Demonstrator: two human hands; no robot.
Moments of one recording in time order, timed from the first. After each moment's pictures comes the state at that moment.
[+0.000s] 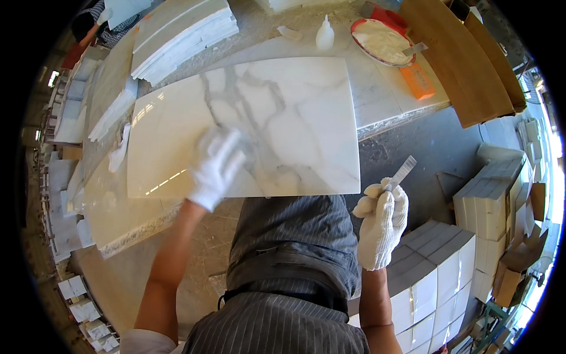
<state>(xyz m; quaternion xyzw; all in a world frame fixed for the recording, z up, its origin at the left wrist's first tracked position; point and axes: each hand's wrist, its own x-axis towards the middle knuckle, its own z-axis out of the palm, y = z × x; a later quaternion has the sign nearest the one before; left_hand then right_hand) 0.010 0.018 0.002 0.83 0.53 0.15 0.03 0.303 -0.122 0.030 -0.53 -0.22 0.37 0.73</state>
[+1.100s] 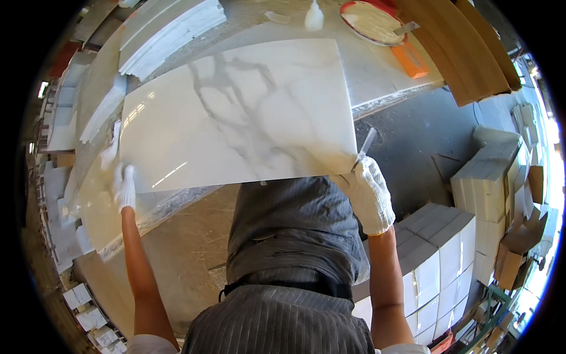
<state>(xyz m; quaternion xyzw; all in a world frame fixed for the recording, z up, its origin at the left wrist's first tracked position) -0.274 0.023 -0.028 0.52 0.84 0.16 0.03 0.318 -0.115 -0.024 -0.46 -0.13 0.61 0.63</state>
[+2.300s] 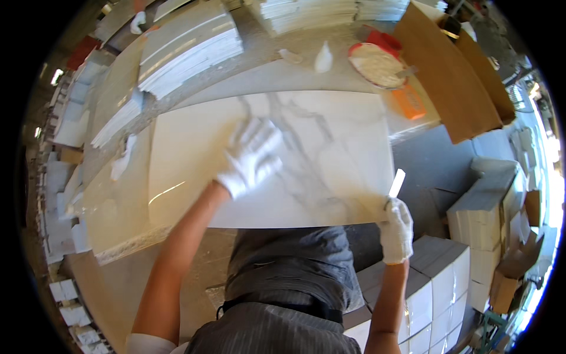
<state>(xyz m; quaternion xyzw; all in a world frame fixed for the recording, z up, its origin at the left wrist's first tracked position) 0.060 0.070 -0.010 0.91 0.38 0.17 0.01 0.394 -0.134 -0.016 -0.59 -0.19 0.48 0.62</state>
